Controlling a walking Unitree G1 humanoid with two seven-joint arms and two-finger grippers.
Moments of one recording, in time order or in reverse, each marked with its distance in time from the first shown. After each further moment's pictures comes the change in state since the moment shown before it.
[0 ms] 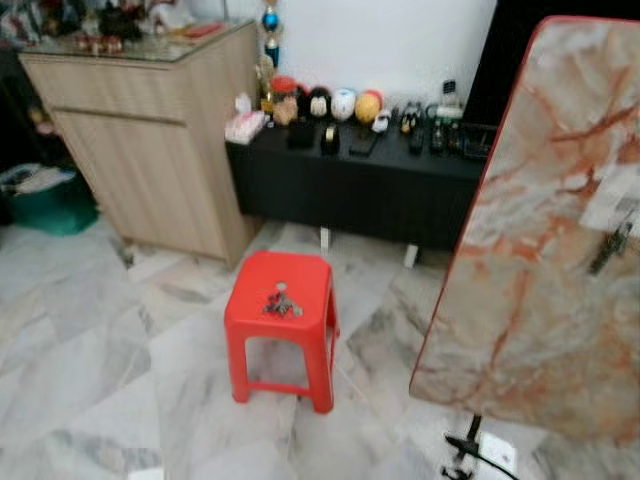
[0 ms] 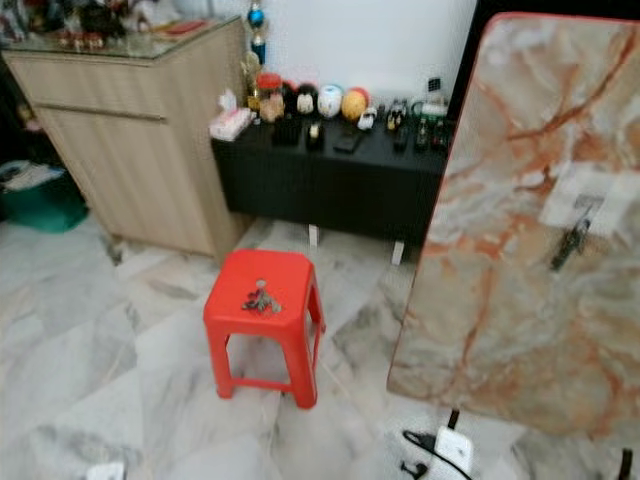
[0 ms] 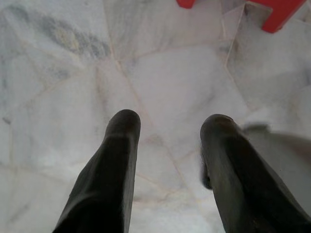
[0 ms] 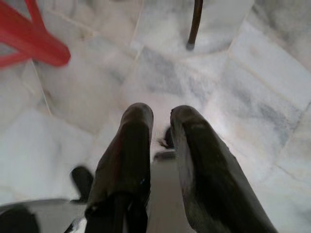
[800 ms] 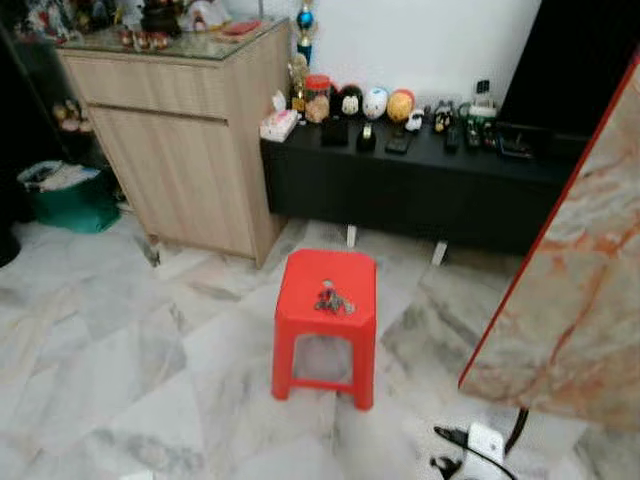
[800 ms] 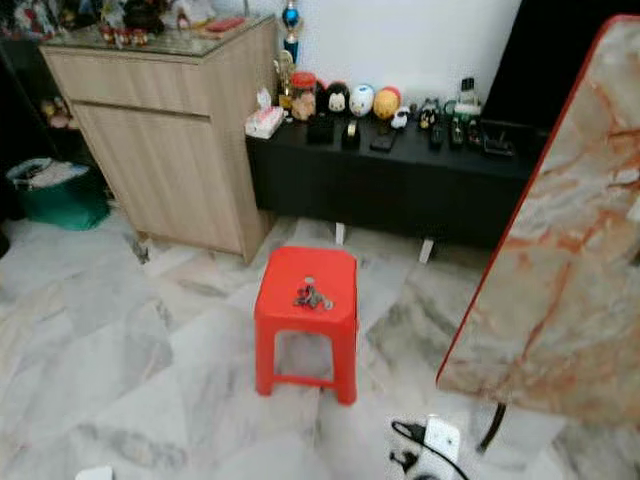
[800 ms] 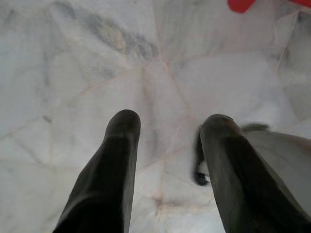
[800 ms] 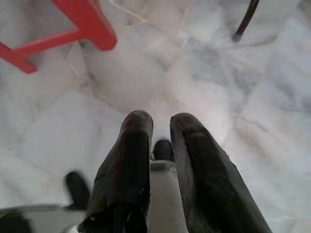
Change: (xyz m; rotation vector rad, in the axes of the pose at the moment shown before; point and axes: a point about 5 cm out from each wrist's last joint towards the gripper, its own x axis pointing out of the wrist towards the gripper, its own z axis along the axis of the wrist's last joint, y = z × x) left arm -0.001 0.007 0.001 -0.028 -0.004 0.024; right arm 0.001 0.007 0.003 -0.034 -0.010 0.038
